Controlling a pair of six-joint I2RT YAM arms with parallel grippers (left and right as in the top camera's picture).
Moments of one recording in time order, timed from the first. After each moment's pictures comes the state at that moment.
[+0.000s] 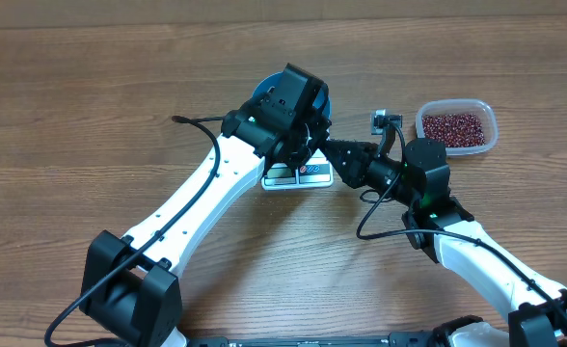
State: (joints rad) left arm -0.59 1.77 1.50 -0.69 0.13 -1.41; right arm 0.32 1.40 0.58 0.52 -0.57 0.72
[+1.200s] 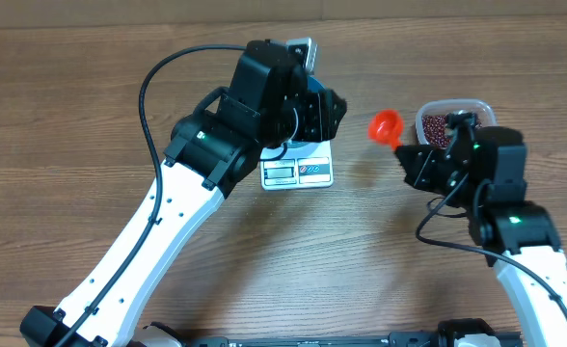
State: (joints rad) left arm -0.57 1.55 1.60 -0.71 0.25 -0.55; right arm 0.05 1.07 0.87 -0.50 -0.39 0.44
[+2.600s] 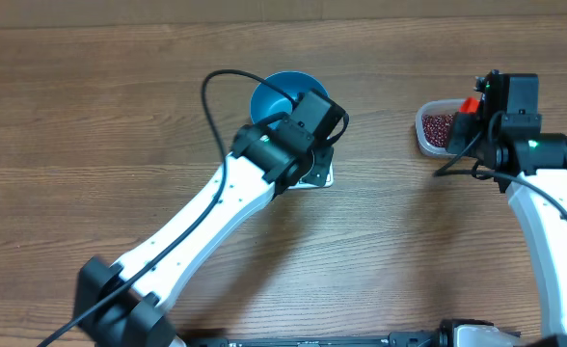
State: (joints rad) left arm -0.70 1.71 1.52 -0.95 -0.11 -0.40; right arm -0.04 1.40 1.23 -0.82 0.13 0.17
